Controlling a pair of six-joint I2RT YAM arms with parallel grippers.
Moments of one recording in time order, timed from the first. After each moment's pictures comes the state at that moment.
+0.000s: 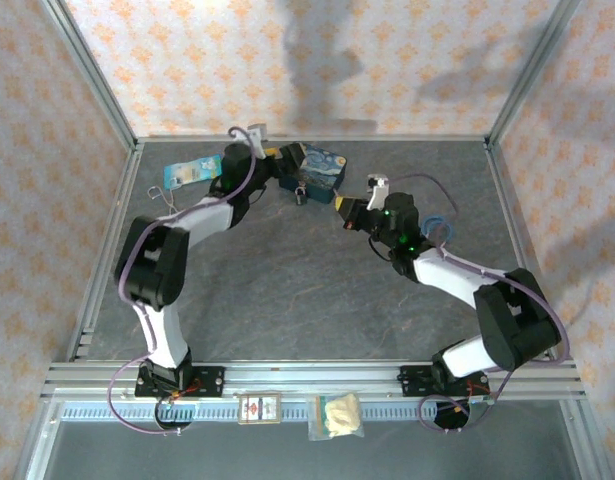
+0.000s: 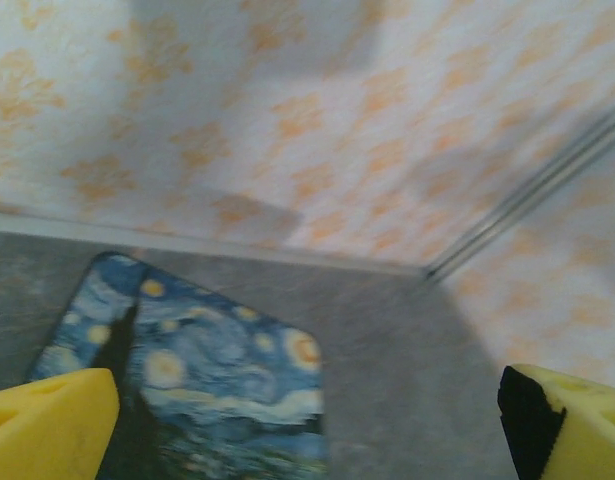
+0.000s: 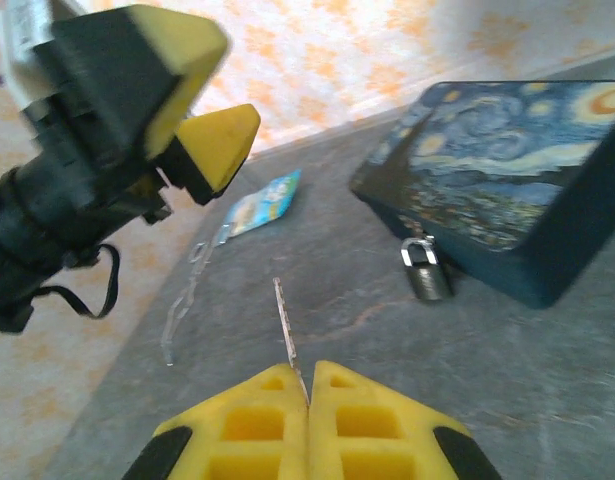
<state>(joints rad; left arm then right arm) -0.28 1.93 1.29 0.44 0.22 -0.55 0.45 1.43 0.71 0.48 -0.26 0.59</state>
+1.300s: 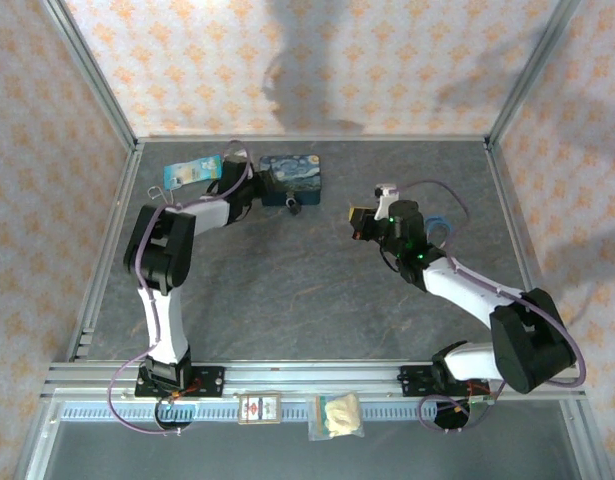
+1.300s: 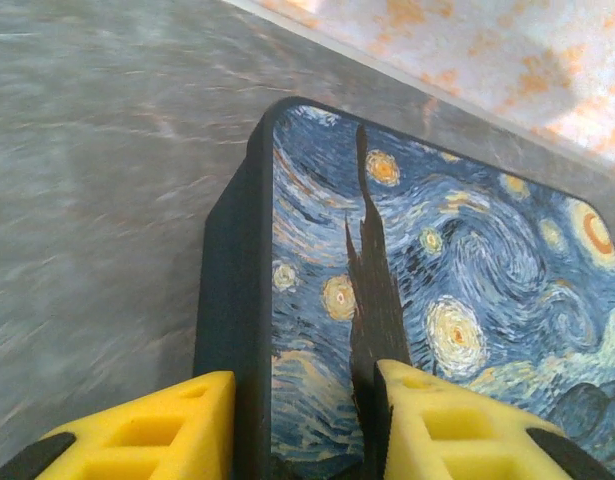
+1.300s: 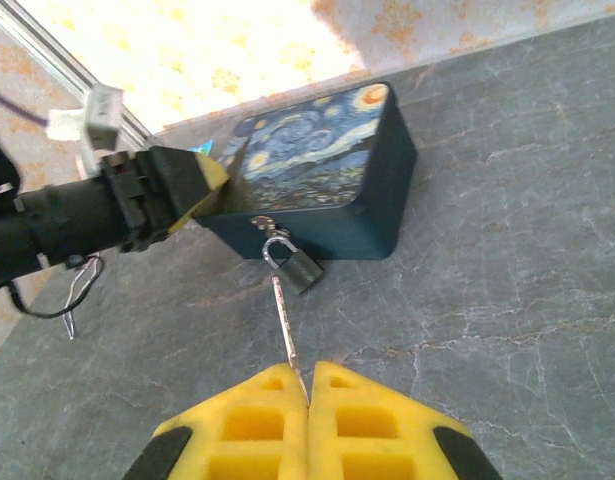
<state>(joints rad) -0.20 1.99 1.20 0.20 0.06 -0.57 0.45 1.32 0.66 0.30 -0.15 0.48</state>
